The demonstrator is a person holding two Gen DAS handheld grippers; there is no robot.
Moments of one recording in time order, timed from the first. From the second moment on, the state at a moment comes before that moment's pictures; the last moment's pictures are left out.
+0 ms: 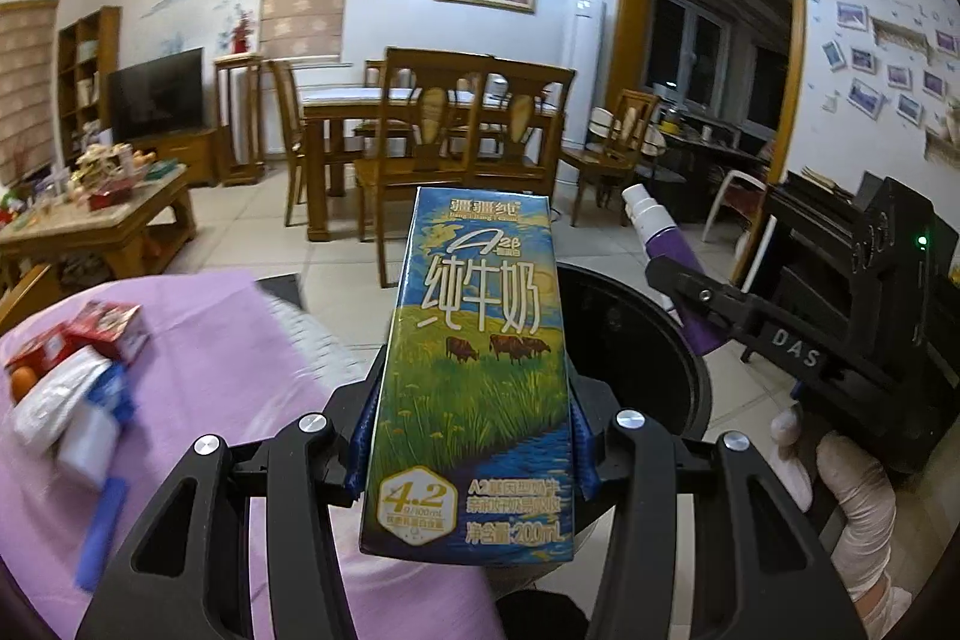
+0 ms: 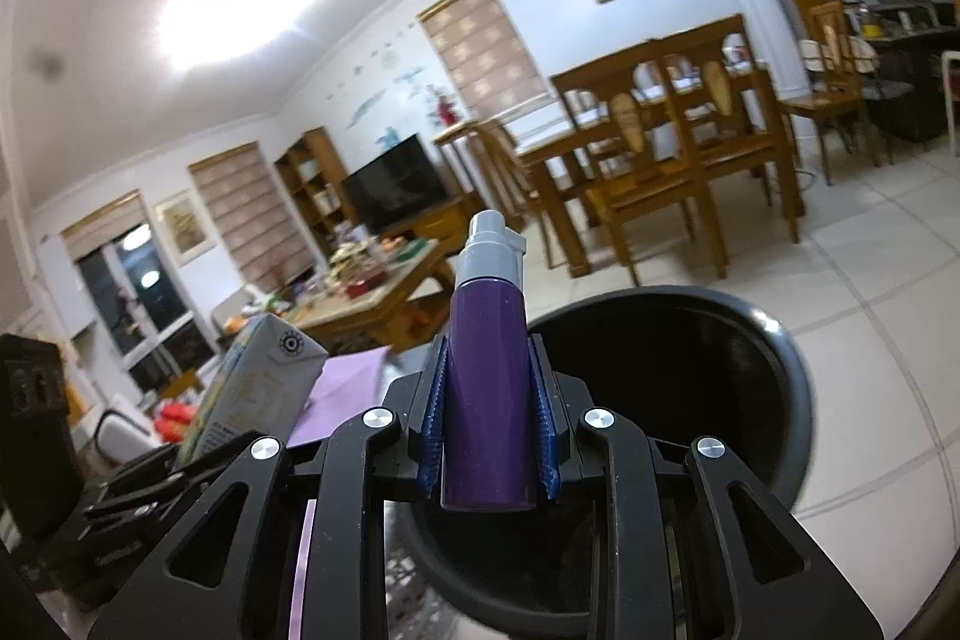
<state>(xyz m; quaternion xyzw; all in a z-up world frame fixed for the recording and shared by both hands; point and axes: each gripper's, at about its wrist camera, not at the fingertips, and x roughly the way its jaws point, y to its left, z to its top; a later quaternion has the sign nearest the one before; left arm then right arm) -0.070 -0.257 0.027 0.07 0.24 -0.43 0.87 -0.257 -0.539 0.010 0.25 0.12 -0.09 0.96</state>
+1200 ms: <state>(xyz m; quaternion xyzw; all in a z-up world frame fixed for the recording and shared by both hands) -0.044 -0.350 -0.031 0.14 0.34 -0.44 0.82 -0.212 -0.561 -0.068 0.26 0.19 -0.17 0.93</state>
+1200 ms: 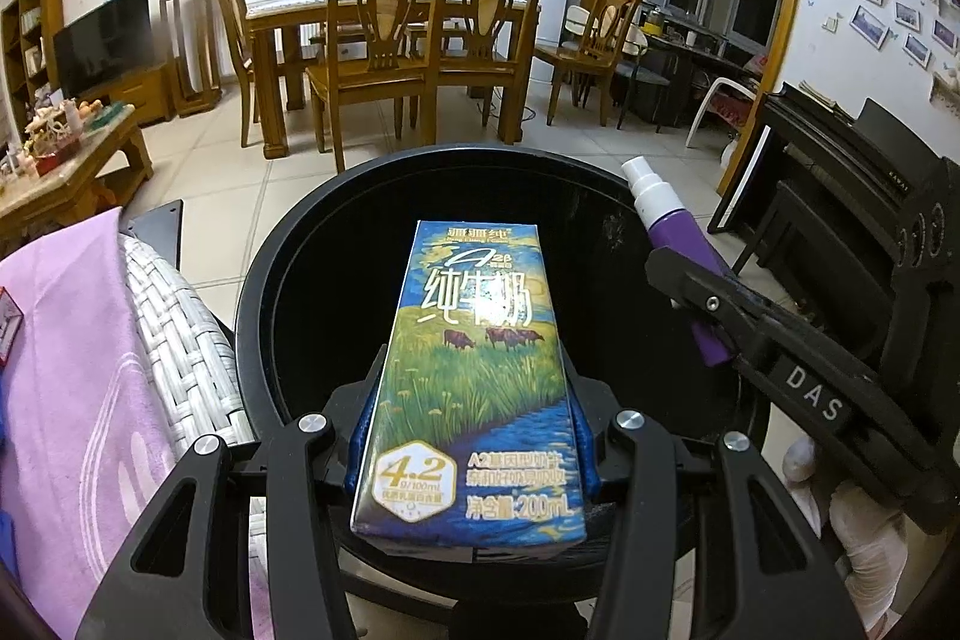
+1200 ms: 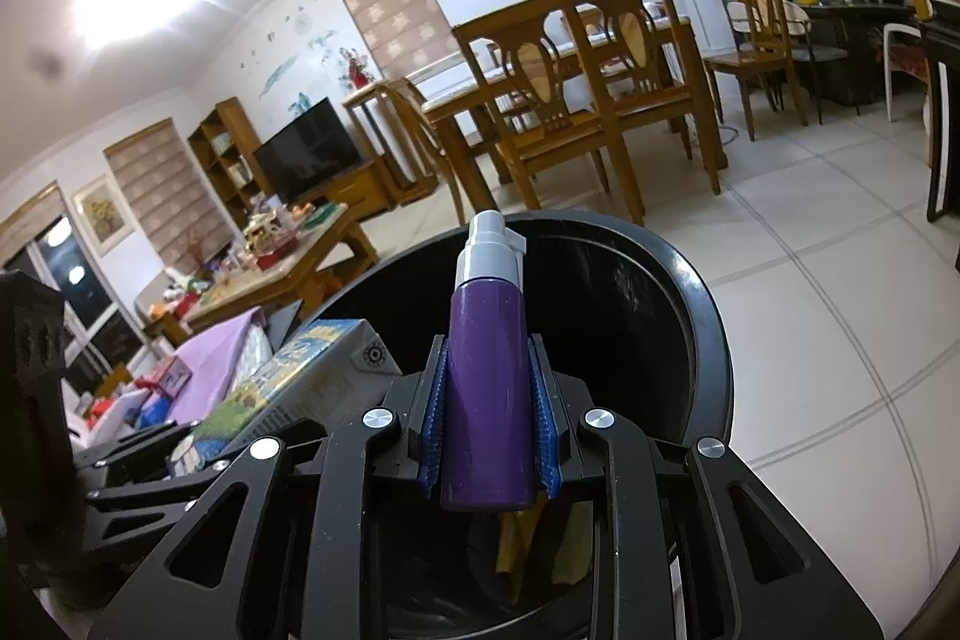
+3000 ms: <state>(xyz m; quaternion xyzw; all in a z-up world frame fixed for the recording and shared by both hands) 0.067 -0.059 -0.006 0.01 0.37 -0.18 0.91 -0.126 -0.405 -0.007 0.28 0.19 0.09 0.94</state>
